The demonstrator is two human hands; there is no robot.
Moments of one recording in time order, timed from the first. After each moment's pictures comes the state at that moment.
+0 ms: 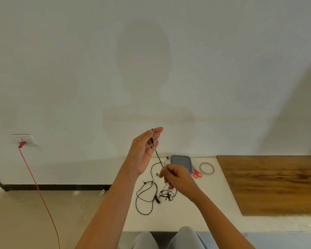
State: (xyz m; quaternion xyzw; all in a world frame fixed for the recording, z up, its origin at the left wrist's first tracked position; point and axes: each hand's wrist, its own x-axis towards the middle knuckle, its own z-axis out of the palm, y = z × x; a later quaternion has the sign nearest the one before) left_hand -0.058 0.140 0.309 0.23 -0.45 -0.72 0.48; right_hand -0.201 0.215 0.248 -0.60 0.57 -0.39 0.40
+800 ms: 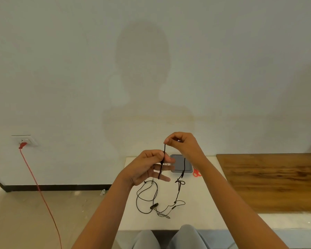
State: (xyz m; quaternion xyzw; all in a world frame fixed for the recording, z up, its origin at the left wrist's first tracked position) left_hand -0.044 0.162 0.298 0.26 -0.54 -0.75 0.27; right_hand -0.228 0.172 0.316 -0.61 0.53 -0.49 0.33
